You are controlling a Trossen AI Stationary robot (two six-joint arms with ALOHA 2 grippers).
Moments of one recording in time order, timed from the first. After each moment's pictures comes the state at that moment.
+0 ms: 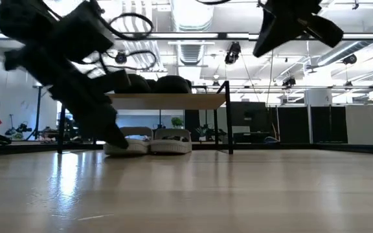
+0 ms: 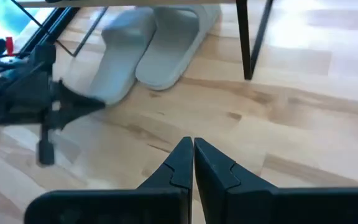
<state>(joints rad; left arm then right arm) -0.25 1.58 0.60 0.01 -0.66 -0.45 0.42 1.53 1.22 -0.89 0.81 1.55</state>
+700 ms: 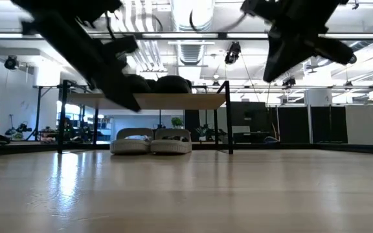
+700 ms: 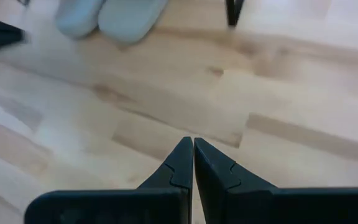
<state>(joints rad) -0.17 1.42 0.70 -0.10 -0.60 -0.32 0.39 1.55 1.14 -0.87 0.65 1.58</state>
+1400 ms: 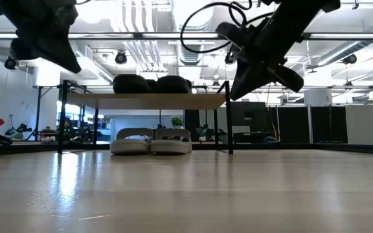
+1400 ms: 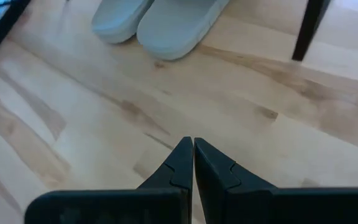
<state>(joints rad) -0.38 0.93 0.78 -0.86 -0.64 -1.12 0.17 1.55 0.99 -0.41 0.46 1.15</state>
